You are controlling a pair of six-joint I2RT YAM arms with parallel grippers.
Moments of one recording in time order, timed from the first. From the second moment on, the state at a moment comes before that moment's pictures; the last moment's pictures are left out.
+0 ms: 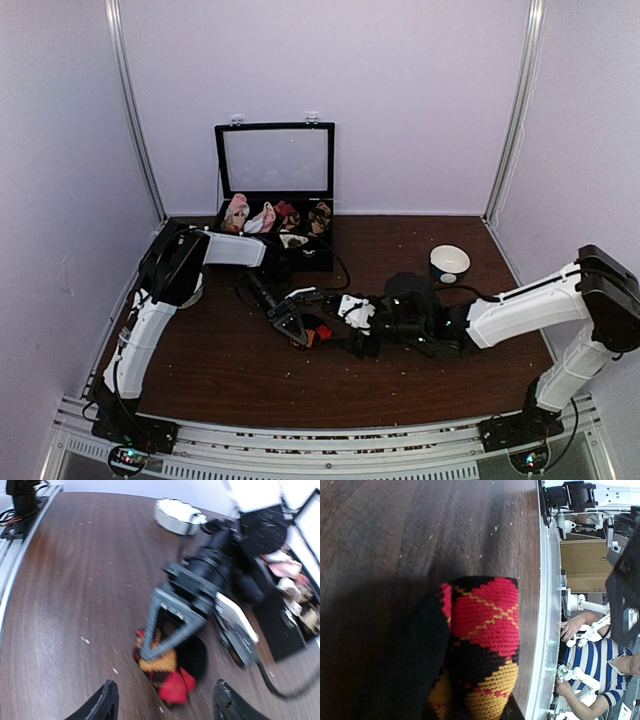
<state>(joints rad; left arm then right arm) -0.60 2.52 1.84 -1.29 1.05 0.68 1.02 1.57 0.72 0.41 -0.08 -0.36</state>
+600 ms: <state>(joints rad) -0.60 2.52 1.84 -1.29 1.05 0.66 0.93 1.97 1.13 0.04 -0.35 -0.66</state>
